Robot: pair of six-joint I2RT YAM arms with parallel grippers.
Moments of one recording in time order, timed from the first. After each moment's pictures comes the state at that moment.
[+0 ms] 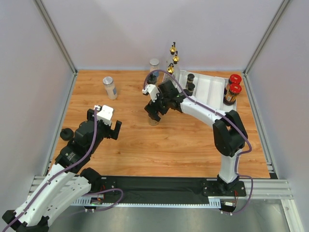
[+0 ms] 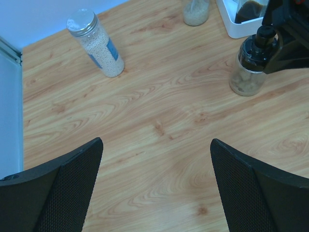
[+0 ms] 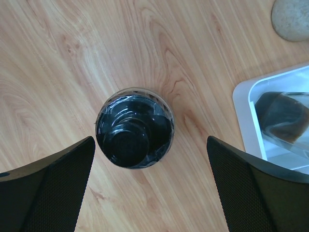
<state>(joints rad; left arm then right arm) -0.57 0.56 0.70 -0.44 -0.30 0.12 0.64 1.90 1.51 -0.45 -0.26 -0.34</state>
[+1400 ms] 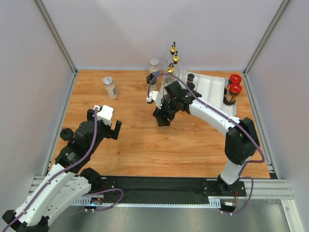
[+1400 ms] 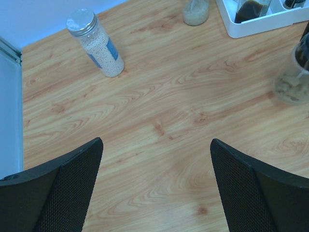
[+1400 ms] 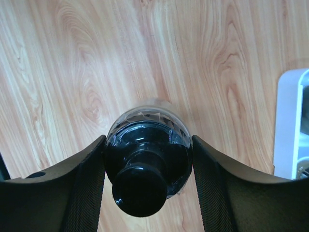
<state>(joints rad) -0.57 0.56 0.70 -0.44 -0.30 0.12 0.65 1.77 1.45 -0.67 -0.42 -0.52</state>
